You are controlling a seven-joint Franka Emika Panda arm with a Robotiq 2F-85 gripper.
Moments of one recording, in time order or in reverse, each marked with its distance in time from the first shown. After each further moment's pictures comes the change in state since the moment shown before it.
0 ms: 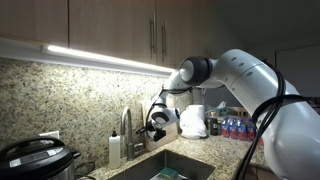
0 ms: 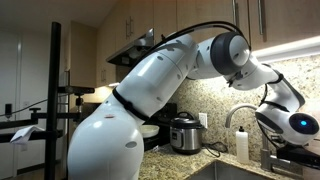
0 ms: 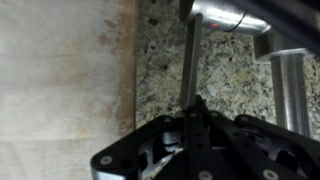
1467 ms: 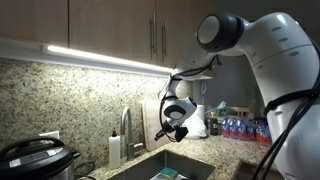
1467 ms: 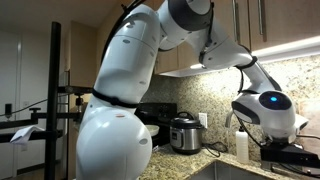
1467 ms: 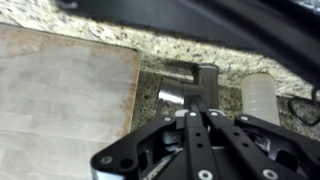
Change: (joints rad) arm 0.153 -0.445 -0.158 -0.611 -0.078 0.200 0.019
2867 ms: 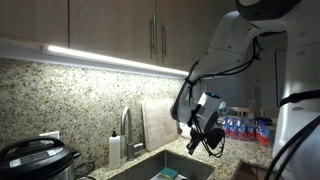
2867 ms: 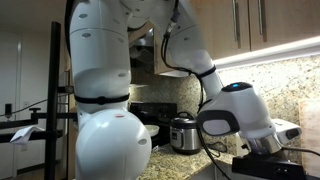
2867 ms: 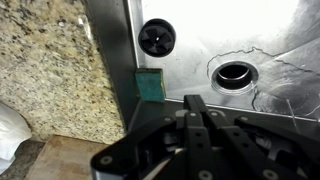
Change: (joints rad) arm -0.014 -0.350 -0.007 -0.609 -0.736 0.347 0.787
